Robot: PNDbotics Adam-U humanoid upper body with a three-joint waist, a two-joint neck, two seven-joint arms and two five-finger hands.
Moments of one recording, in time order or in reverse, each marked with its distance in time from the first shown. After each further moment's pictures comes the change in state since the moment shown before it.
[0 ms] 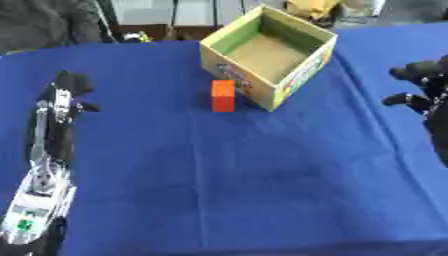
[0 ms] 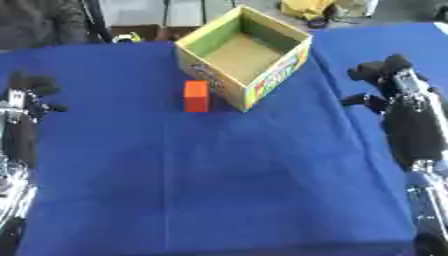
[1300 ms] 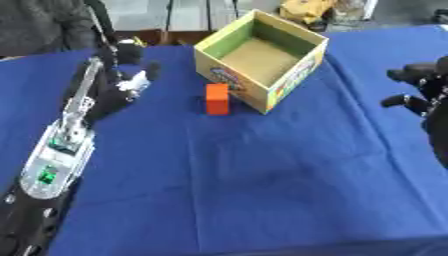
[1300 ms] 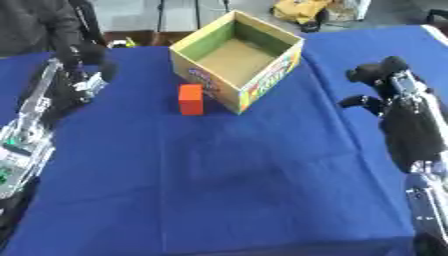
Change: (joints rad) left arm -0.329 0.098 -0.233 0.140 -0.258 0.241 -0.241; right arm 0.001 0.000 0.009 0.000 -0.004 0.003 0.007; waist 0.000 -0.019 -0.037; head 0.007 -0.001
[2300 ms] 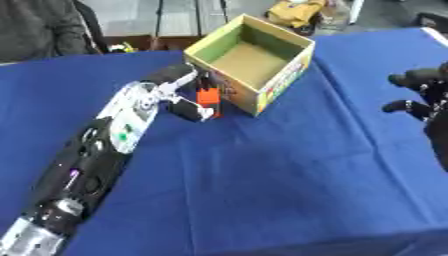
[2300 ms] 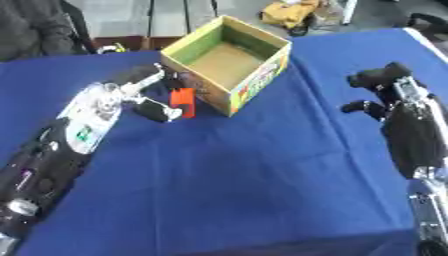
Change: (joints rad) left arm -0.271 -0.123 -0.004 0.402 -0.744 -0.134 -0.444; right arm 0.008 0.003 0.010 0.000 -0.006 0.003 0.008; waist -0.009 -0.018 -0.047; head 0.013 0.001
